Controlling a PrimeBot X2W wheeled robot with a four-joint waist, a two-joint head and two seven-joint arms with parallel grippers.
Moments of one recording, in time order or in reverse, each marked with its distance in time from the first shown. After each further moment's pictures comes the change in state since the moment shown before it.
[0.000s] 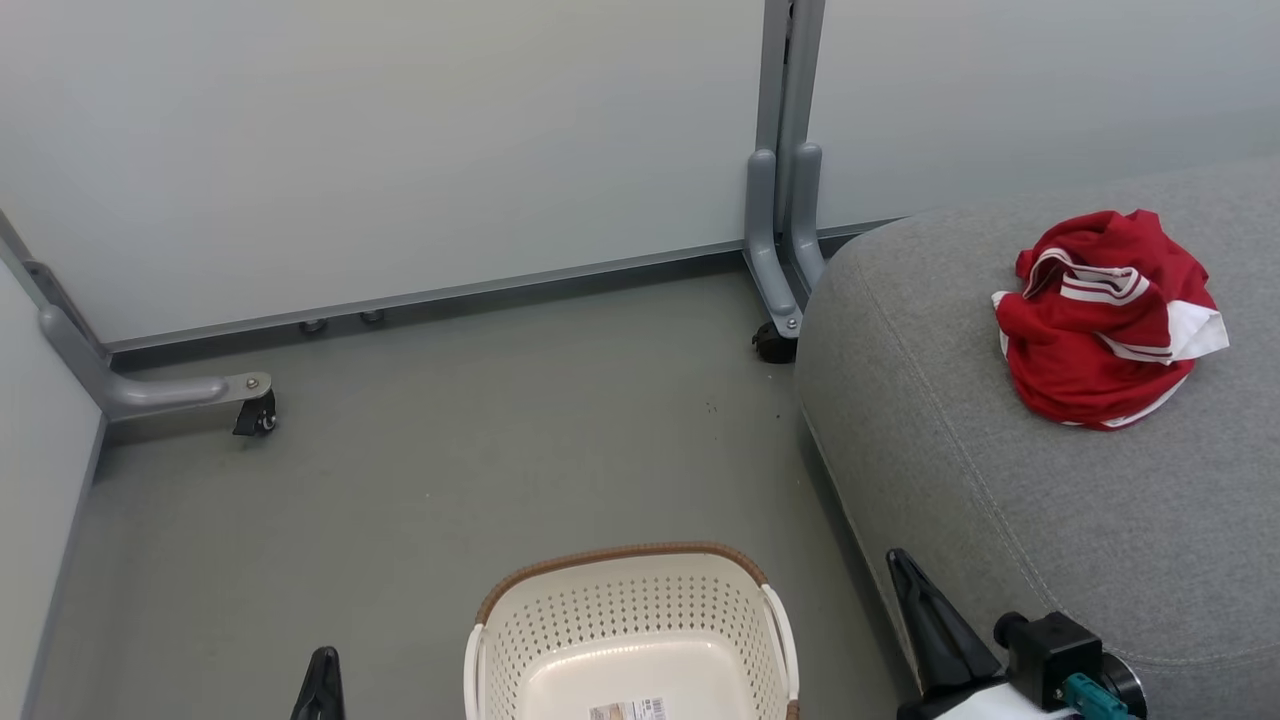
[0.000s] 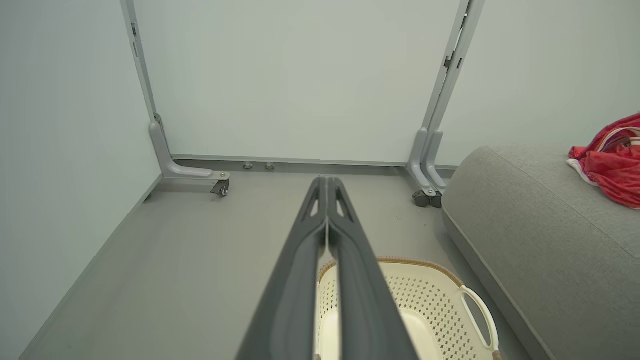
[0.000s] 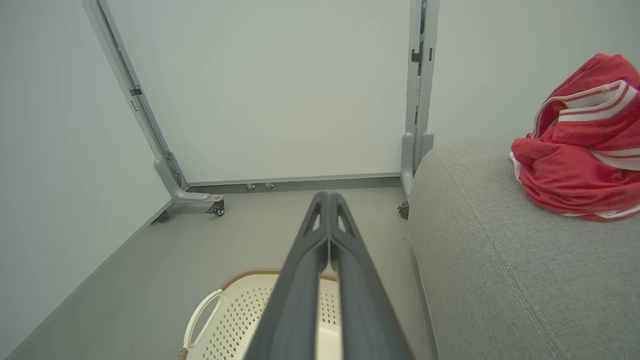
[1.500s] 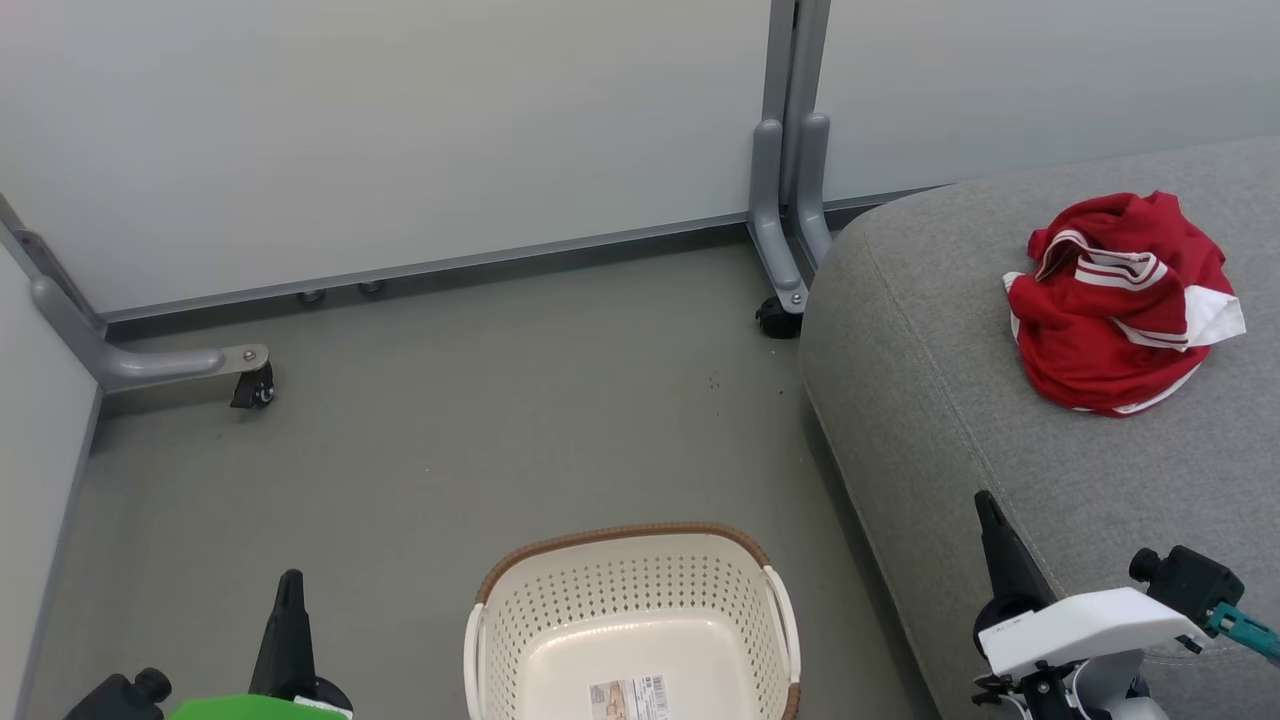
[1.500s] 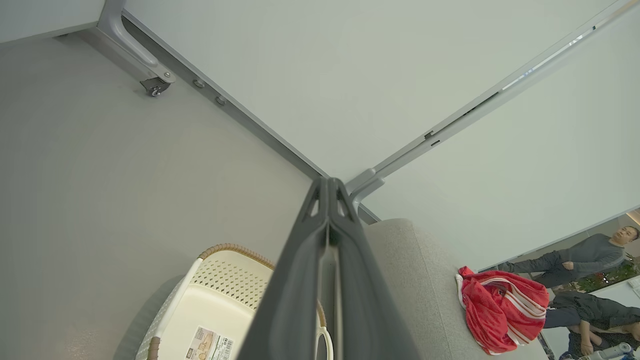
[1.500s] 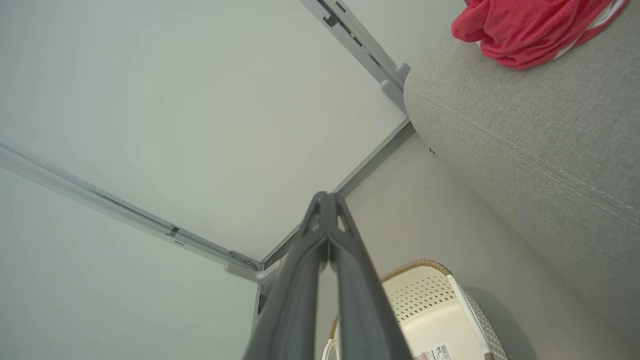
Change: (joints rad) left arm -0.194 0.017 0.043 0.104 -0.717 -0.044 0.164; right arm -0.103 -0.027 -0.114 0.041 0.770 0.000 0.151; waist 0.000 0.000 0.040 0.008
